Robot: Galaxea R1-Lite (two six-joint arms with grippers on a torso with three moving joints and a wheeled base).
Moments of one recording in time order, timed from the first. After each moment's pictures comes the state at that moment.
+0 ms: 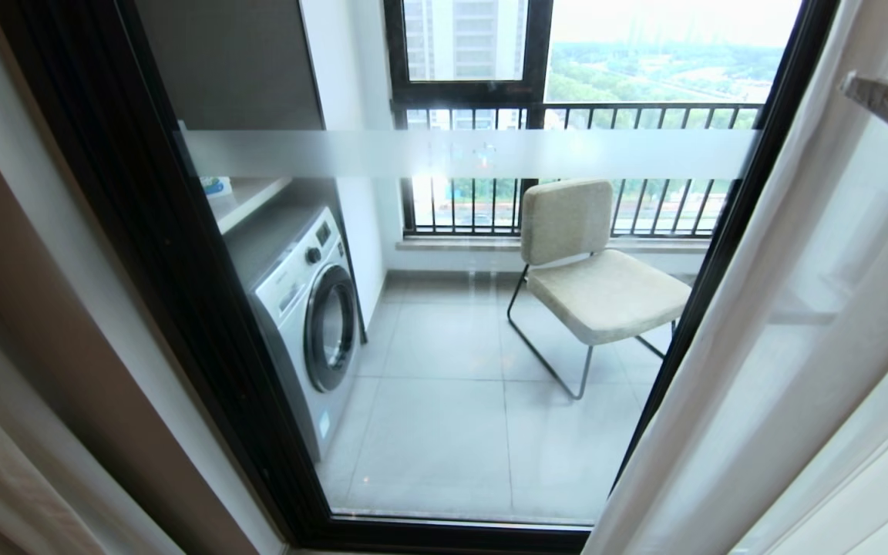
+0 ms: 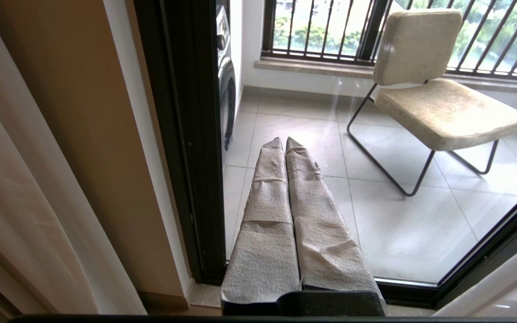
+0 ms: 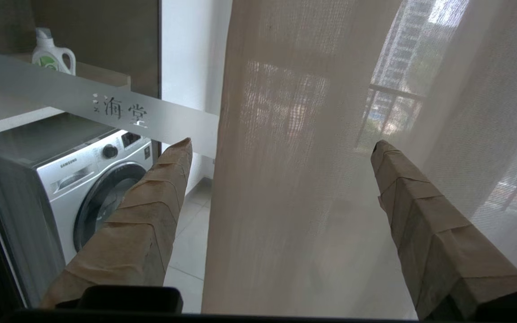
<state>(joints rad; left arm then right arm) 0.01 0.00 0.00 -0.01 0.04 -0.07 0.06 1.23 -0.97 -0.54 0.22 -0.11</state>
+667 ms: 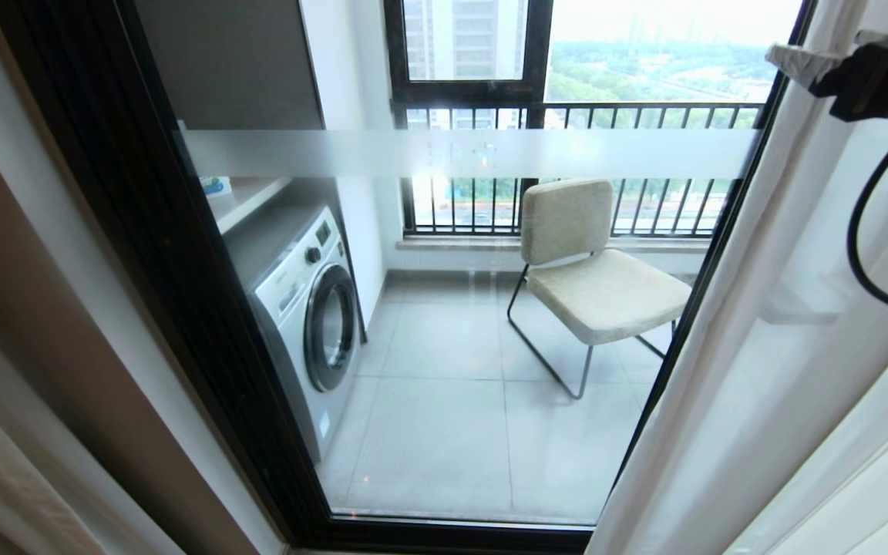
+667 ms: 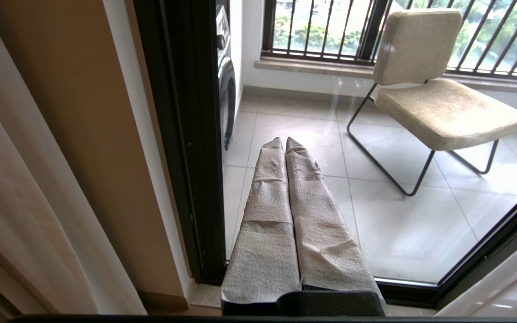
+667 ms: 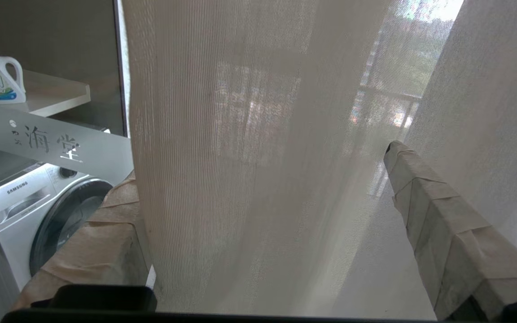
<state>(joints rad) 0.01 0.00 0.00 -0.01 0.04 -0.07 0.06 1.51 -1.24 -0.56 0.13 -0.11</state>
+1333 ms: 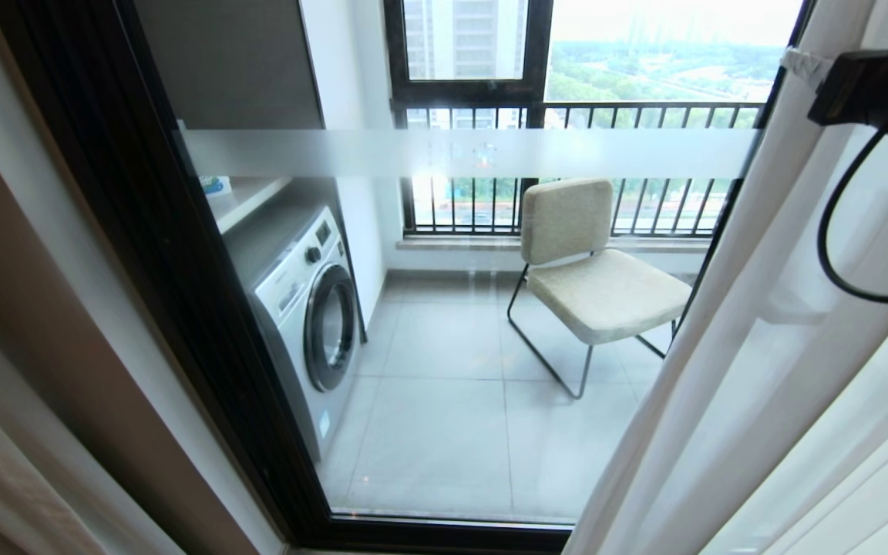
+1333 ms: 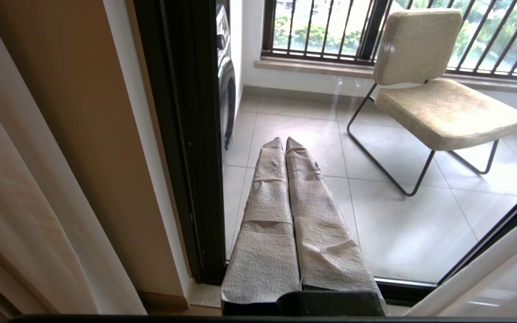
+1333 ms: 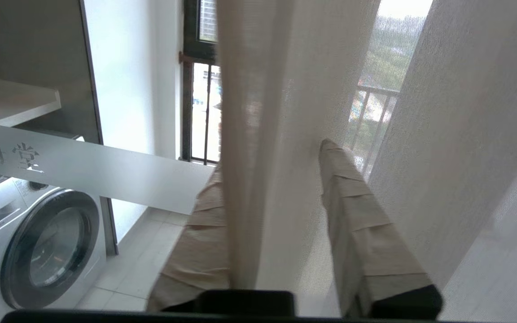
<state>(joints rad) 0.01 0.00 0.00 -0.01 0.04 -0.07 0.06 1.56 -1.24 -0.62 0.05 -0.11</state>
